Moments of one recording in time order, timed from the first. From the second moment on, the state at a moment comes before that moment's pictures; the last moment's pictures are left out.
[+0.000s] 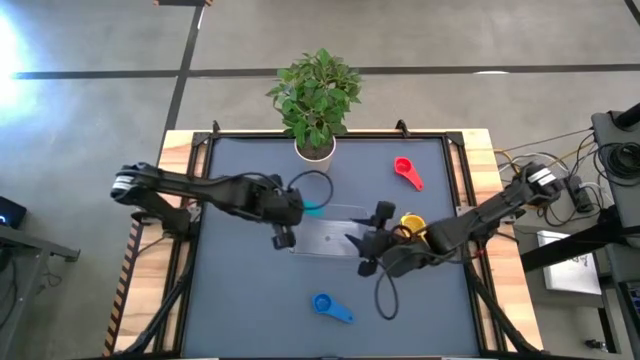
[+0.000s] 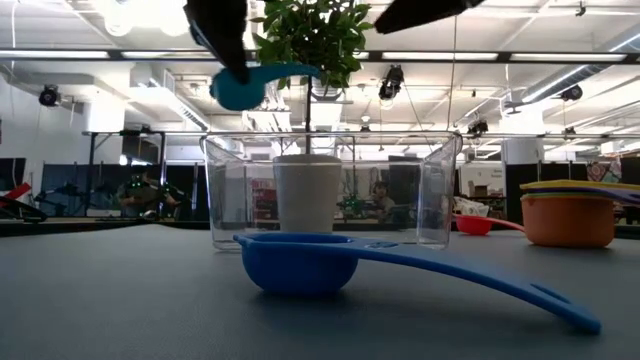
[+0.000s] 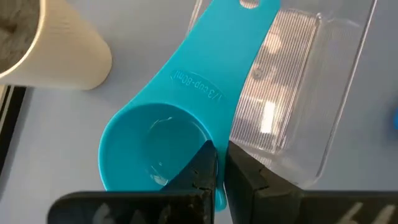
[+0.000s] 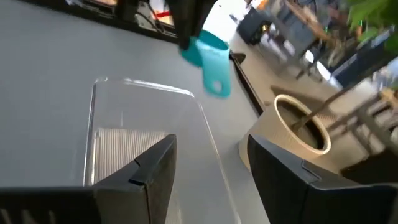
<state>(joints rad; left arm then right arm) -0.15 1.59 1.48 -1.08 -0.31 -0.33 0.45 1.47 1.08 -0.22 0.86 0.04</state>
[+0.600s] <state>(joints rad) -0.18 1.68 1.53 -1.01 -0.33 -0.27 0.19 1.66 1.32 -0.39 0.50 0.11</state>
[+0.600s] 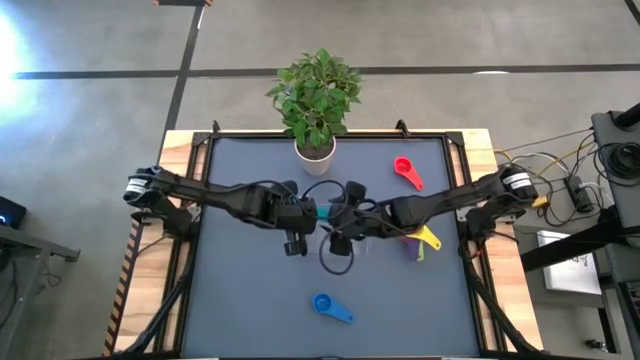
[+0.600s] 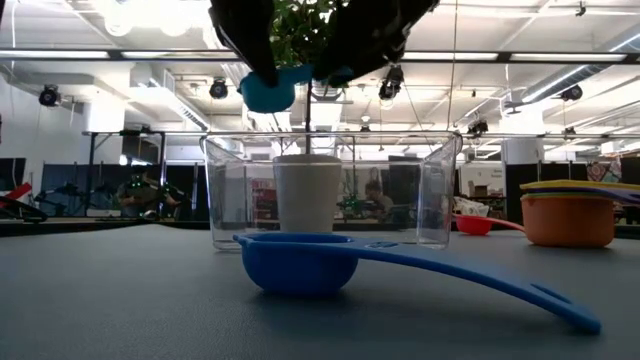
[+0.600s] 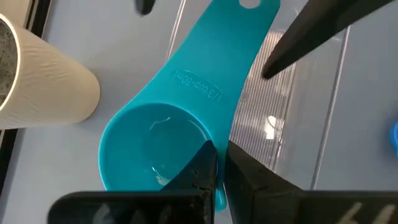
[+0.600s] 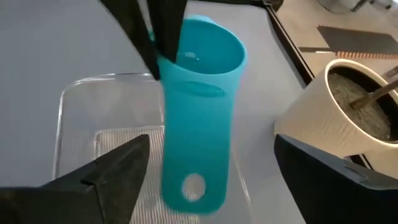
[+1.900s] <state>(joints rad) -0.20 1.68 1.52 -0.95 -0.33 -0.27 0.15 1.72 1.40 -0.47 0.39 0.08</state>
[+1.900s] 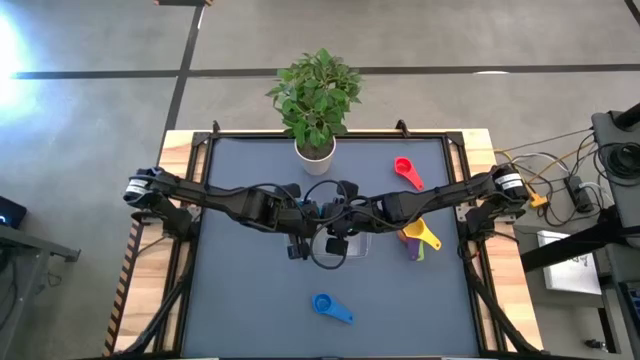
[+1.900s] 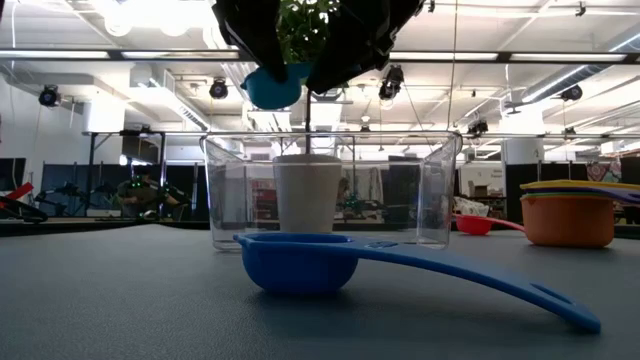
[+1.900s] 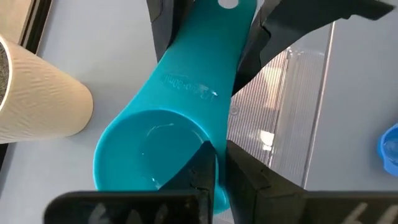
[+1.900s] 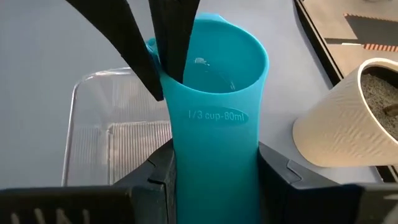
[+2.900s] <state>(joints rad) -0.41 1.29 1.10 -0.50 -0.62 -0.36 0.43 1.25 1.18 -1.08 0.58 0.88</state>
